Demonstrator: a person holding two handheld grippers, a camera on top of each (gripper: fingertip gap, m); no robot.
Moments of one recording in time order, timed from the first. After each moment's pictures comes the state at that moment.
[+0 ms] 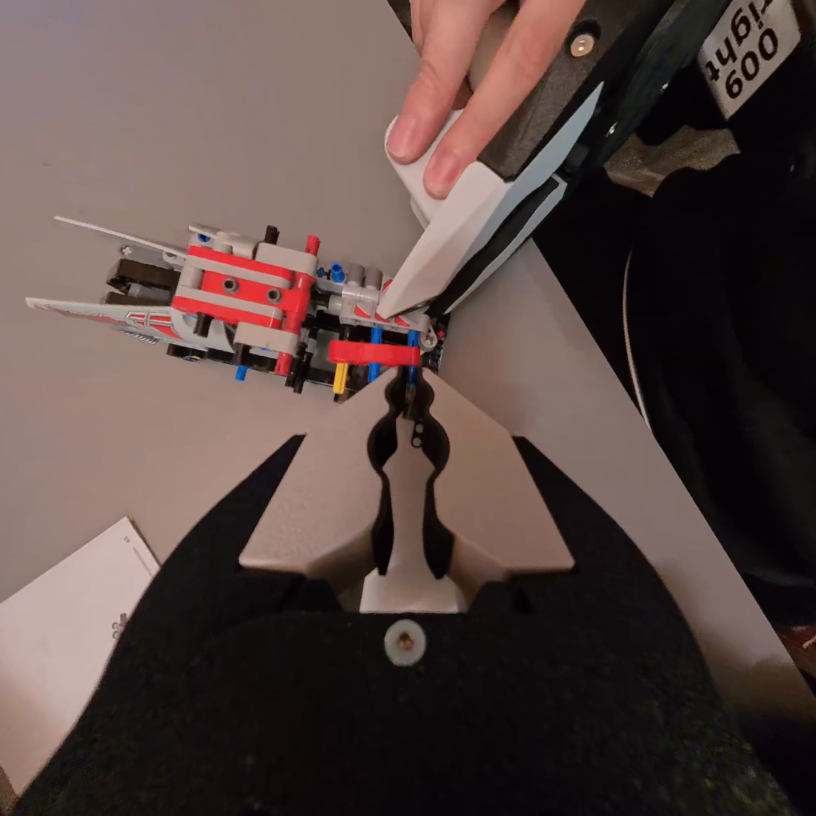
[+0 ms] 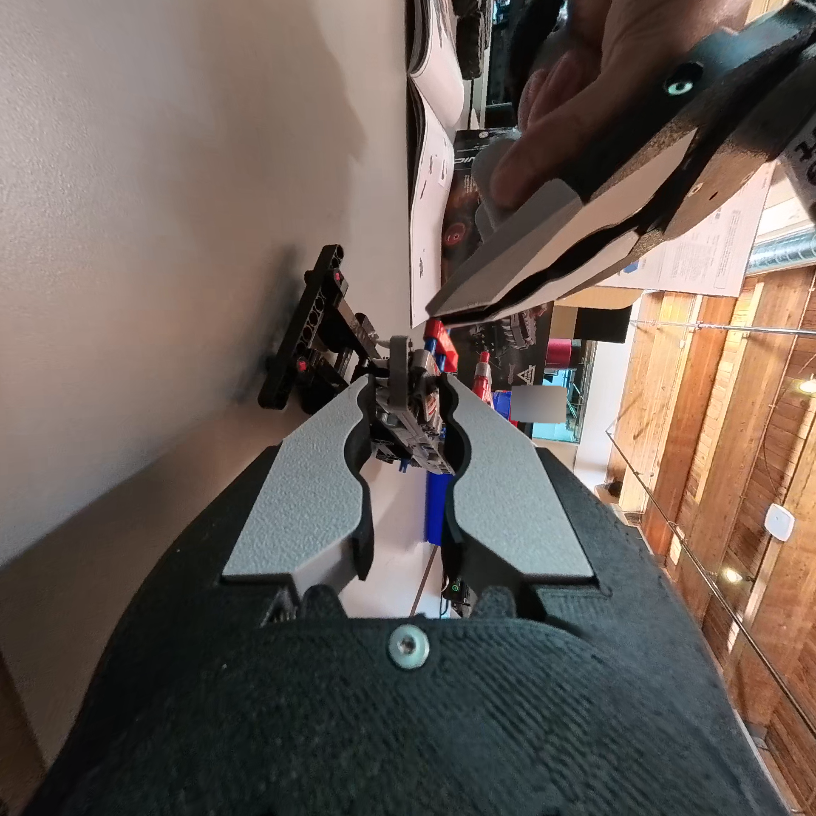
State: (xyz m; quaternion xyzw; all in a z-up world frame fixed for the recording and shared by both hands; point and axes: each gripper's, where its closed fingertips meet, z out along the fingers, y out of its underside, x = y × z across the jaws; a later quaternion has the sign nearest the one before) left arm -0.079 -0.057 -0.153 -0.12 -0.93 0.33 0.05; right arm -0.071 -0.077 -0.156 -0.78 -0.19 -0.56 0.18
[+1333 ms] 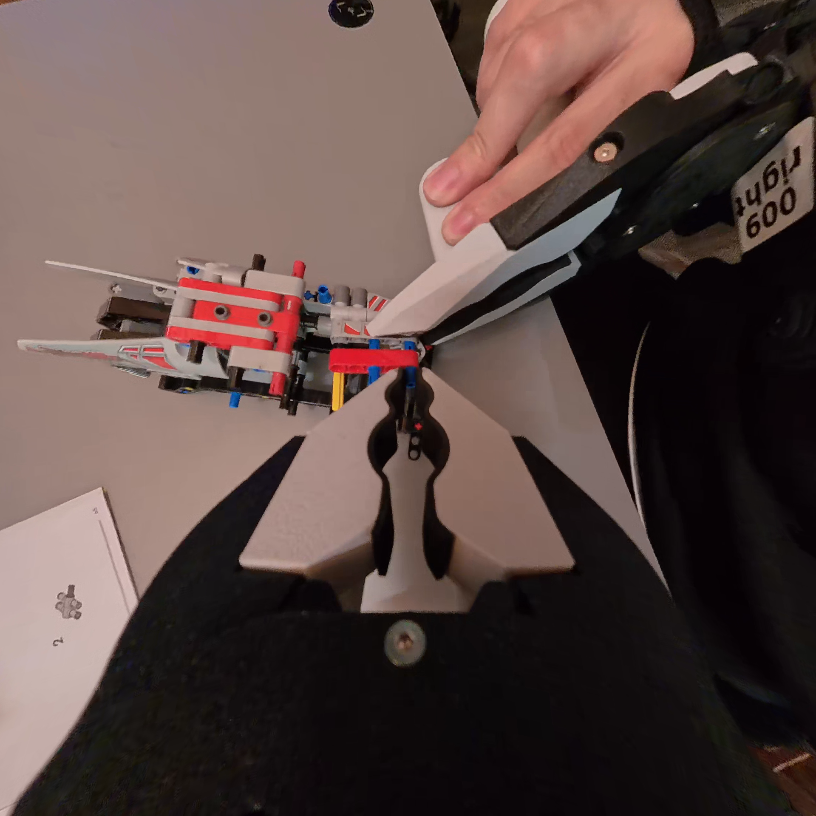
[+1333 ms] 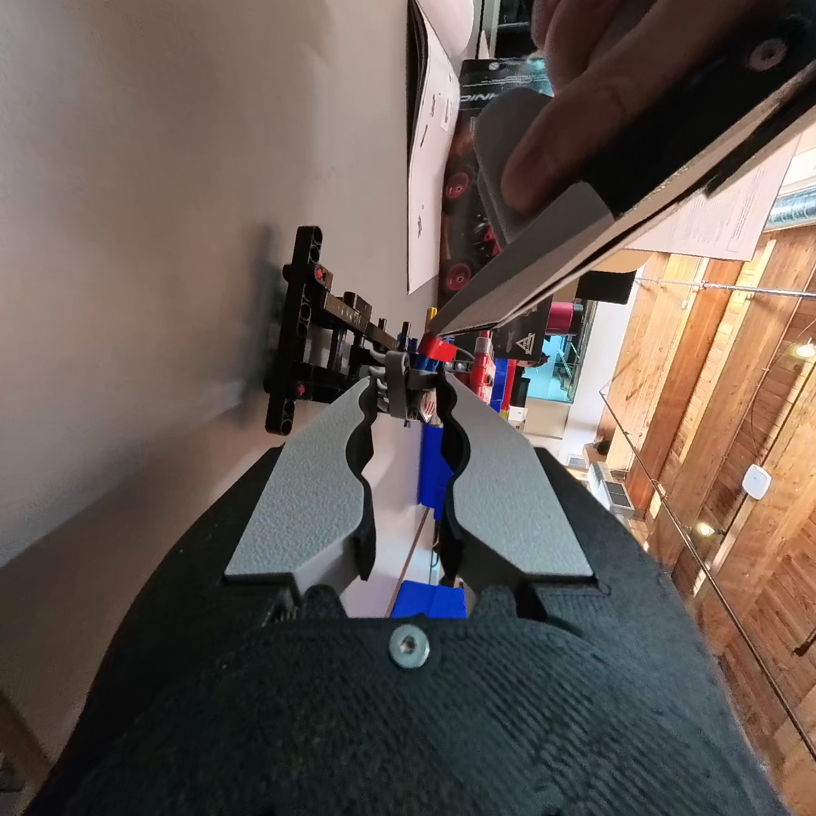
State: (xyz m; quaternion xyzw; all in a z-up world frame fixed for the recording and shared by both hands) left arm -0.081 -0.070 -0.148 -0.02 -0.93 0.37 0.03; right arm -0.054 -0.083 -0.156 -0.79 -0.17 -0.58 0.13
